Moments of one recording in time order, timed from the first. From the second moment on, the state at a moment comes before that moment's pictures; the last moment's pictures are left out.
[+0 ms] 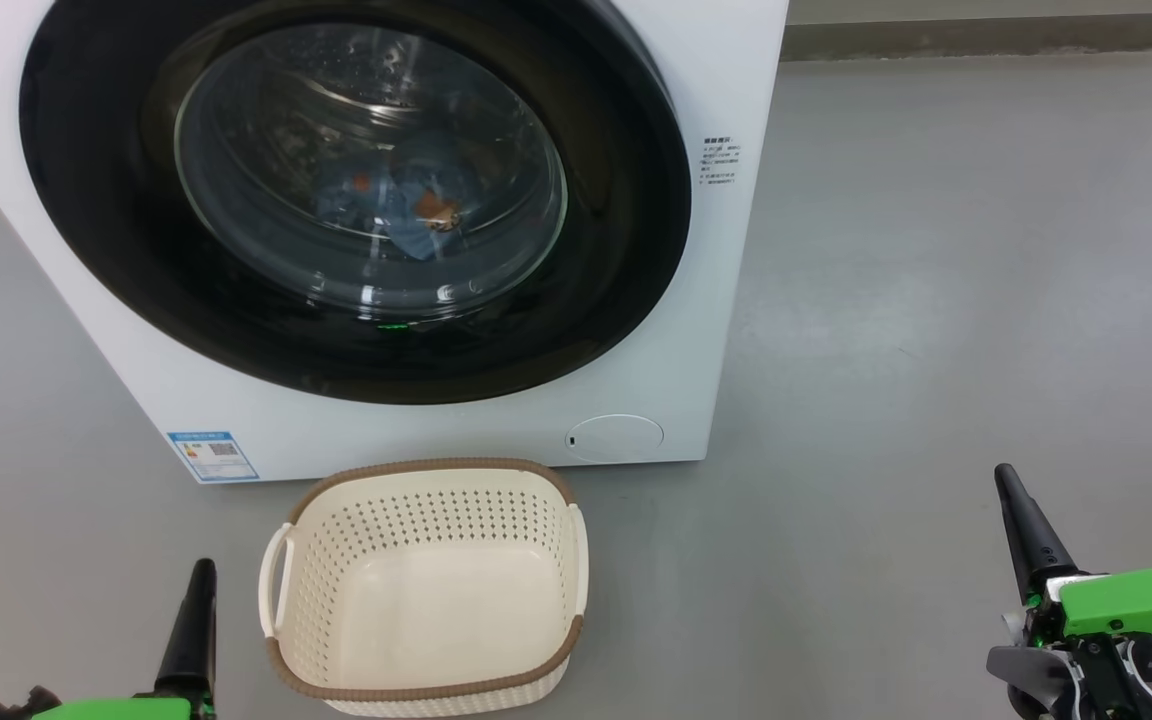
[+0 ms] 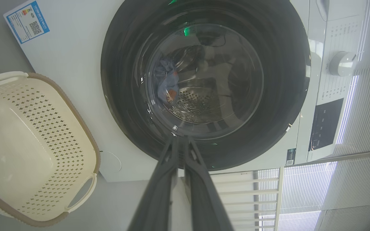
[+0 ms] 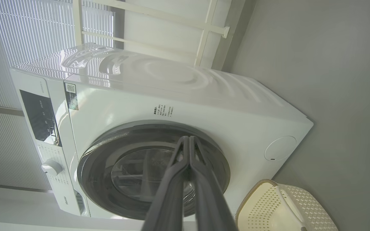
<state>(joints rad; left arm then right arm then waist) -0.06 0.08 0.04 0.27 -1.50 -0.13 0.05 -0.09 -0.06 -0.10 0.28 1.44 0.13 0.06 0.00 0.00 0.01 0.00</state>
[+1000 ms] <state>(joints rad) -0.06 0.04 0.07 0.27 -1.60 -0.13 0.11 -0.09 -0.04 -0.13 0.27 1.61 0.13 0.11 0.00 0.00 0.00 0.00</state>
